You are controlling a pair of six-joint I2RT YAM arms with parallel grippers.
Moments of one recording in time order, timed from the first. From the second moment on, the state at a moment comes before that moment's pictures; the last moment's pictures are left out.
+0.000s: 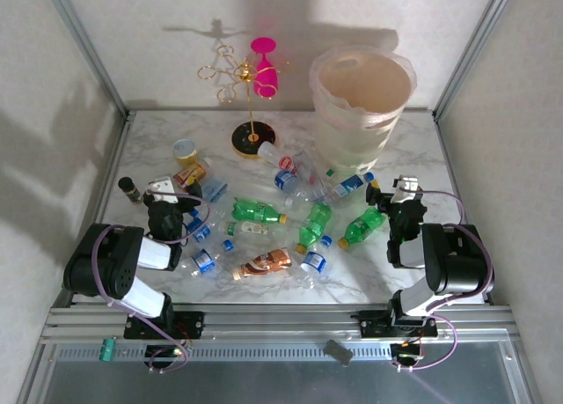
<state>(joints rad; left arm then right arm) -0.06 1.54 0.22 1.19 -0.22 -0.18 0.01 1.54 0.22 1.17 0.00 0.05</state>
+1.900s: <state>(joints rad) -0.68 1.02 0.93 -0.51 -0.50 -0.74 0.48 1.09 0.77 -0.85 0.27 1.21</state>
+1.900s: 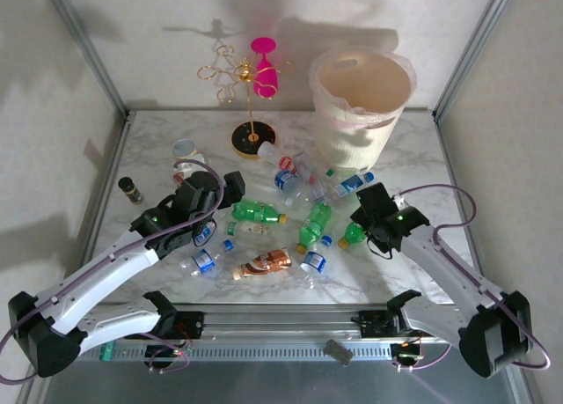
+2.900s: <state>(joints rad) -0.68 0.98 0.87 -0.47 -0.52 -0.69 0.42 1.29 0.71 -0.58 0.27 1.19</state>
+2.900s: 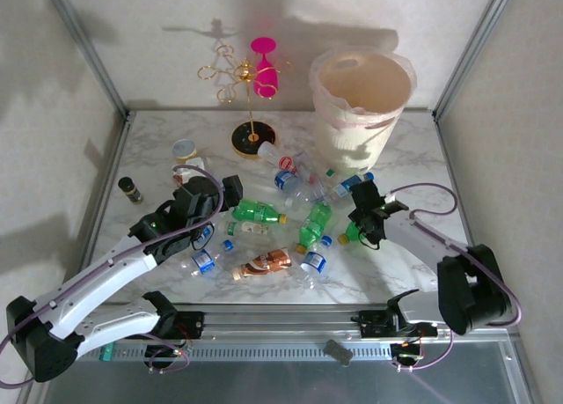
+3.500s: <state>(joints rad) -0.69 0.85 1.10 -0.38 -0.34 -0.52 0.42 0.85 1.10 -0.64 0.20 0.71</state>
